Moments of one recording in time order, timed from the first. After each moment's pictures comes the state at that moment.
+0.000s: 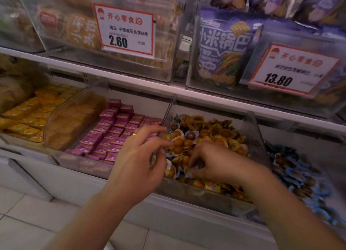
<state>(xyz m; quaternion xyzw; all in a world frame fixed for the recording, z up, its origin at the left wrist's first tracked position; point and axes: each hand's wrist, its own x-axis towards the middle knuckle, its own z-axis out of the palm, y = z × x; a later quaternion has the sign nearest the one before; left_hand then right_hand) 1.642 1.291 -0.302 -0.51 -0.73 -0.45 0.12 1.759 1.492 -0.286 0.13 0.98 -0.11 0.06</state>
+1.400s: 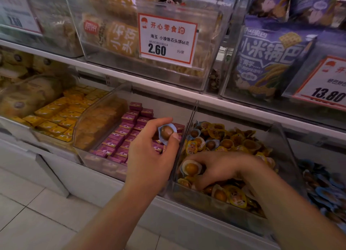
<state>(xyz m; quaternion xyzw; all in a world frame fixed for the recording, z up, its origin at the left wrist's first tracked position) 1.628 1.289 -0.288 -0.31 -0.71 -0.63 0.07 1.702 1.473 -0.271 0.09 0.91 -0.32 0.26</state>
